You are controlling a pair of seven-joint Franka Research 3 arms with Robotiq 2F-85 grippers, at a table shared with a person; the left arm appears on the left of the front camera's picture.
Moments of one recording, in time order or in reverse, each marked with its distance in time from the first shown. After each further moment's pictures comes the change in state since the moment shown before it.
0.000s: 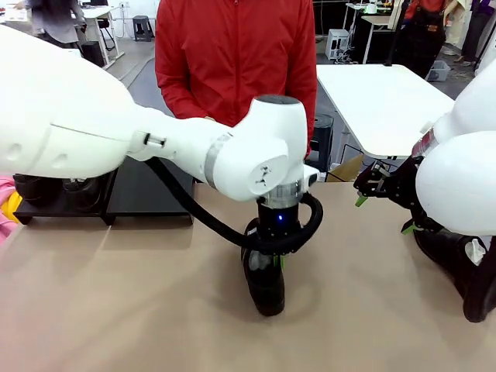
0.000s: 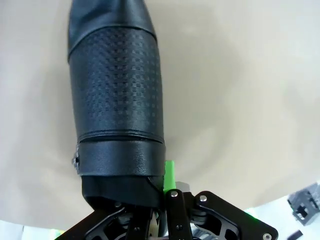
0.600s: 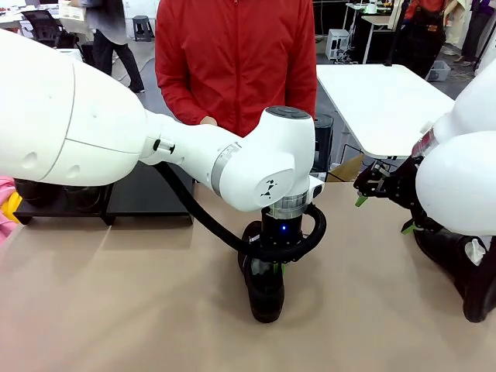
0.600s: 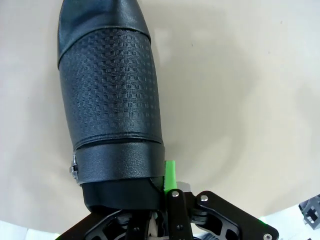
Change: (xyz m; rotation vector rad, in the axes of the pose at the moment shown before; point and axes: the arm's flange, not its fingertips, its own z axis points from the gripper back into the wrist) left arm -0.006 -0.012 -0.032 0.070 0.003 -0.021; right arm 0.000 0.000 0.000 0.000 0.000 0.000
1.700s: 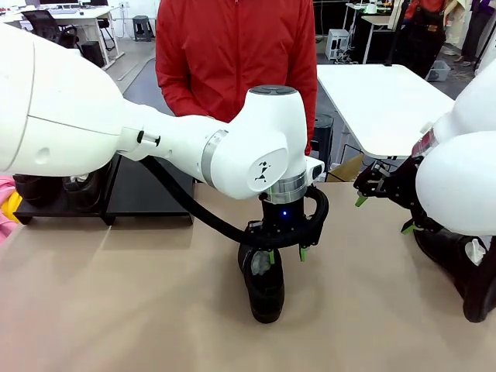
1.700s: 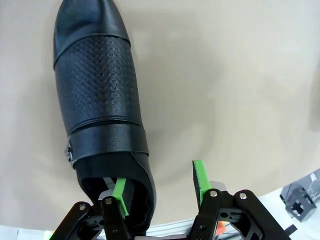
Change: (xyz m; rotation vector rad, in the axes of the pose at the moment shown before) left arm -0.002 0.003 0.032 -0.112 -0.011 0.011; right arm 0.000 0.000 0.000 0.000 0.000 0.000
